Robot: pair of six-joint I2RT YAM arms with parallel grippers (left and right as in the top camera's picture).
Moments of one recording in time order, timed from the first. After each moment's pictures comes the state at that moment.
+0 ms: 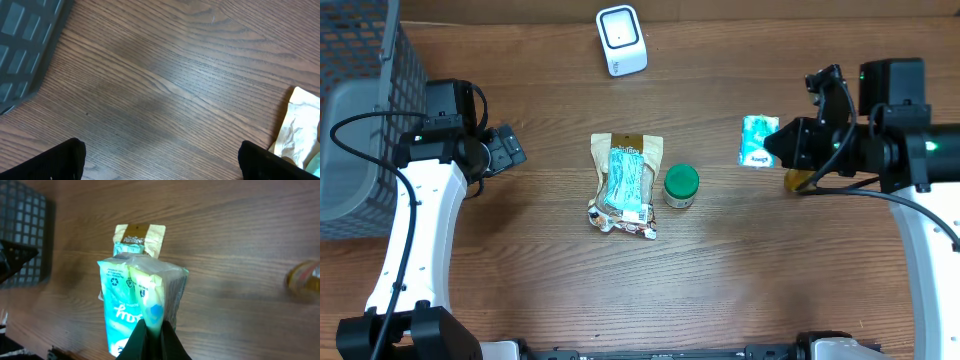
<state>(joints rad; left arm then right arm) 0.10 1.53 1.27 -0.91 -0.10 -0.38 0.05 1.38 1.57 -1.25 -0.45 0.16</state>
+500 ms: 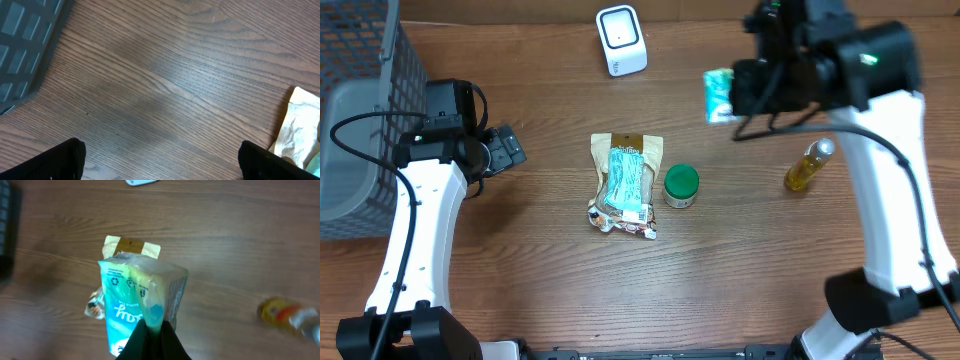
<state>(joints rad) 0.10 1.53 1.27 -0.91 -0.10 -0.38 0.33 1.84 2.27 -1.52 -0.13 0.20</state>
